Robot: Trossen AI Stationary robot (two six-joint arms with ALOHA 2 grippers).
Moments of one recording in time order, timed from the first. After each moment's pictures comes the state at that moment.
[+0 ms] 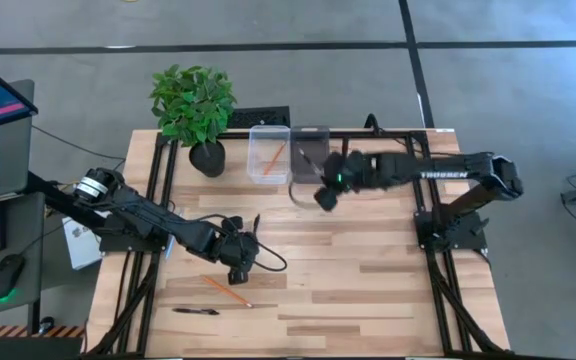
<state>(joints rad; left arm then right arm) -0.37 1.57 0.94 -0.58 -0.29 -0.46 -0.14 1.47 1.23 -0.74 0.24 0.43</state>
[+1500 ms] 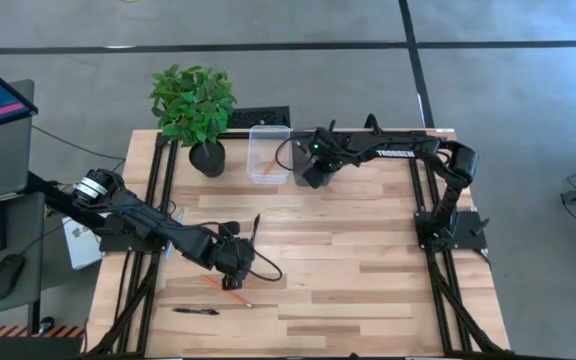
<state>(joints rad) -0.43 1.57 0.95 -0.62 -0.29 -0.46 -0.45 1.81 1.23 -0.55 0.08 0.26</state>
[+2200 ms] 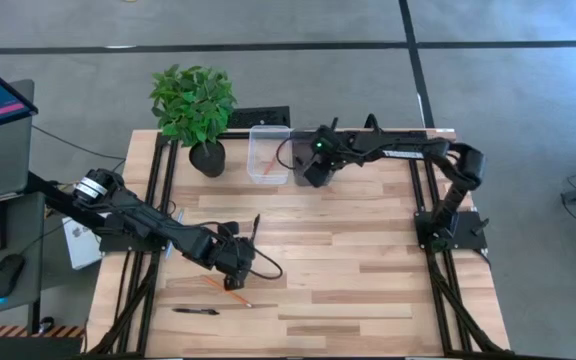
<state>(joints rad) -0.43 1.57 0.94 -0.61 -0.29 -0.54 -0.43 1.72 1.23 -0.58 0.08 0.23</state>
